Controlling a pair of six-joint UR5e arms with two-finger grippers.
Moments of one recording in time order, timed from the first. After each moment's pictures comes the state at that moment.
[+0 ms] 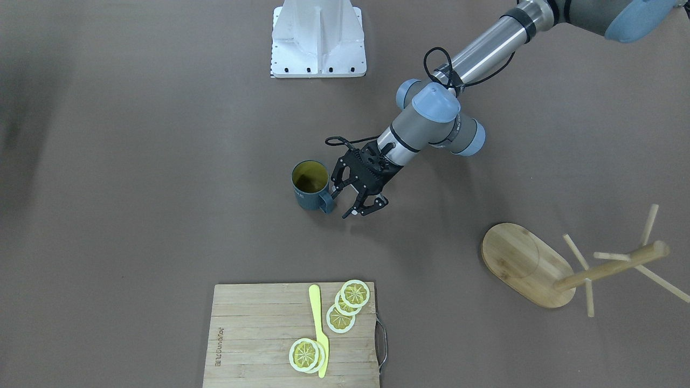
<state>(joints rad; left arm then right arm) -0.56 -2.24 -1.23 -2.69 -1.80 -0.54 1.48 -1.70 1.66 -1.36 2.26 0.09</state>
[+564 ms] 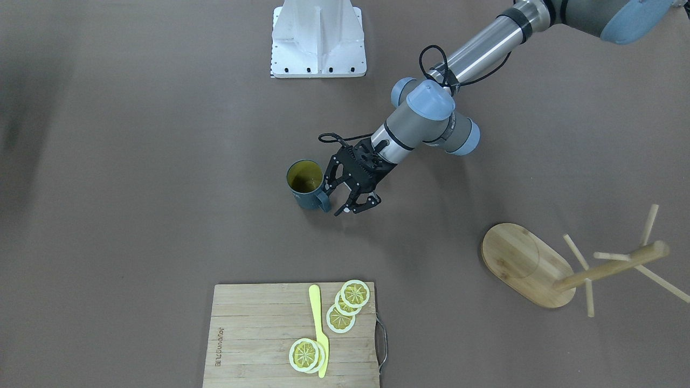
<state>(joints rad) -0.56 -2.26 -1.23 -2.69 -1.80 -0.54 1.48 -1.70 1.66 -1.36 2.26 0.10</state>
